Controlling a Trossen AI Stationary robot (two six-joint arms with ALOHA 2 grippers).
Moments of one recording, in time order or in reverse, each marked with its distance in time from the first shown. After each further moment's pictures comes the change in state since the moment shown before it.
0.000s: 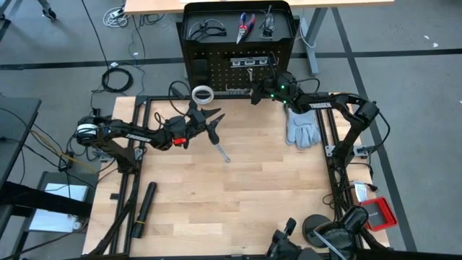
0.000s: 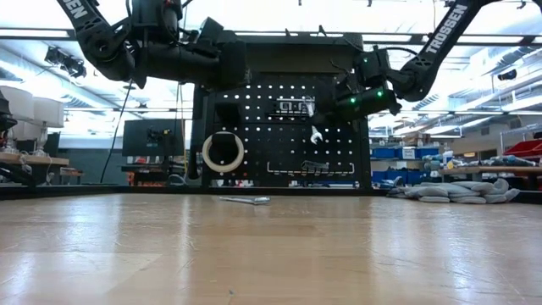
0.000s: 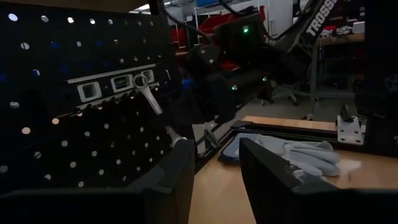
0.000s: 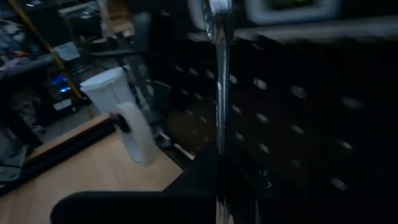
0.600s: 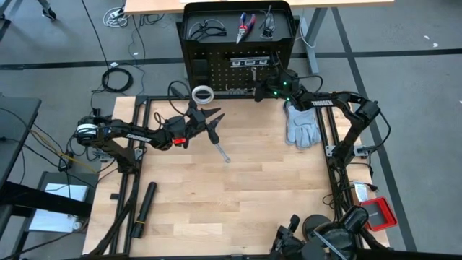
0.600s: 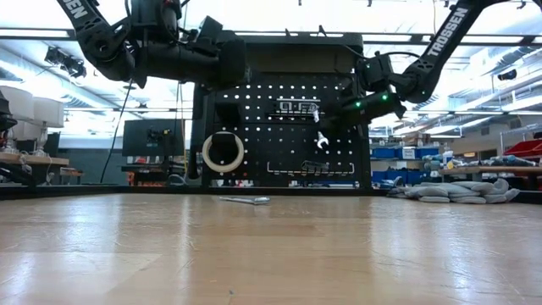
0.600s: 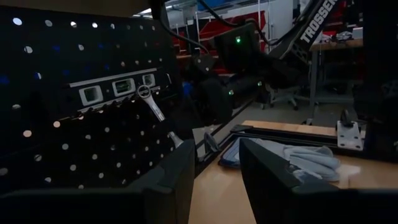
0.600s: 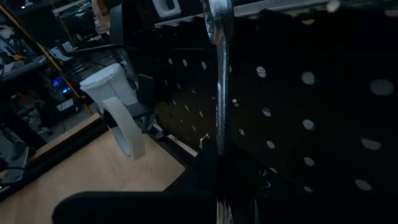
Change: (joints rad) left arm 0.000 0.001 0.000 0.018 0.000 -0.004; right arm -0.064 0.000 0.000 -0.050 -0.069 0.053
